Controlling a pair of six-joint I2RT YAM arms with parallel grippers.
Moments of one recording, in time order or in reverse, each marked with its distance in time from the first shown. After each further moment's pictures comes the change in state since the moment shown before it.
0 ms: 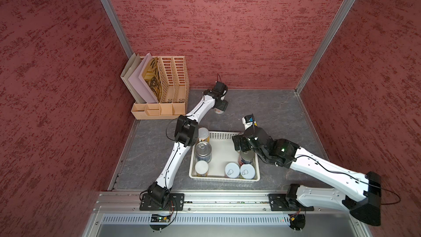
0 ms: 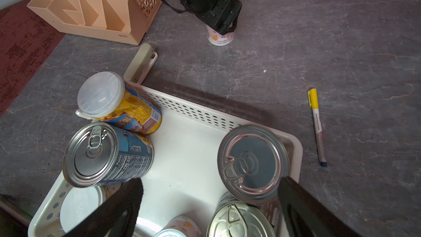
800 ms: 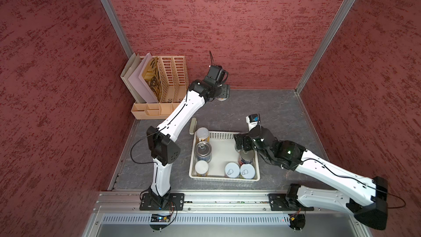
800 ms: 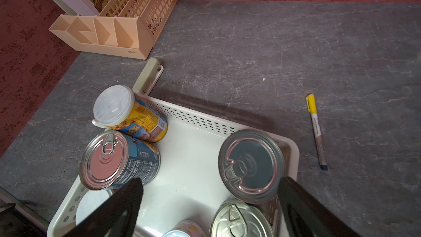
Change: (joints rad) left arm -0.133 -0.741 -0.422 -0.008 -0.103 -0.372; right arm 0.000 -0.087 -0.031 0.023 0.018 0.019
